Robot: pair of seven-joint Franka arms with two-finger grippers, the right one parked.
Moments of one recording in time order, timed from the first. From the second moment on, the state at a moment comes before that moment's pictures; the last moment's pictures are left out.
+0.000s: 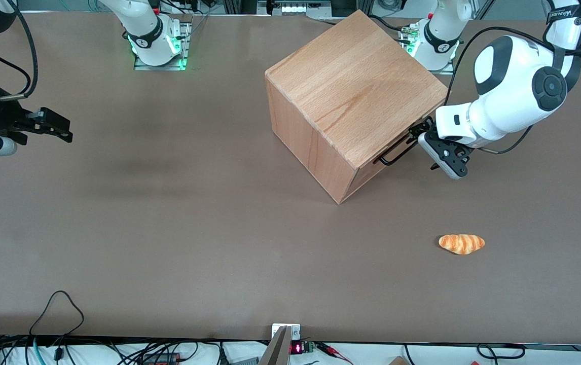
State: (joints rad) arm 0.17 0.06 -0.39 -2.04 -0.28 2.06 0.68
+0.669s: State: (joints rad) arm 0.18 0.11 -0.39 -2.04 -0.28 2.06 0.72
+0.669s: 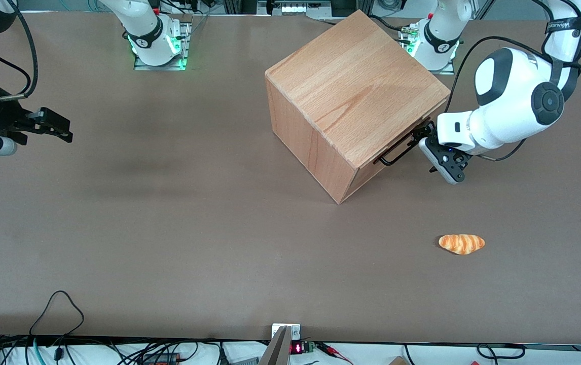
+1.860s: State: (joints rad) arm 0.21 0.14 -0.27 -2.03 -0.37 2.10 0.72
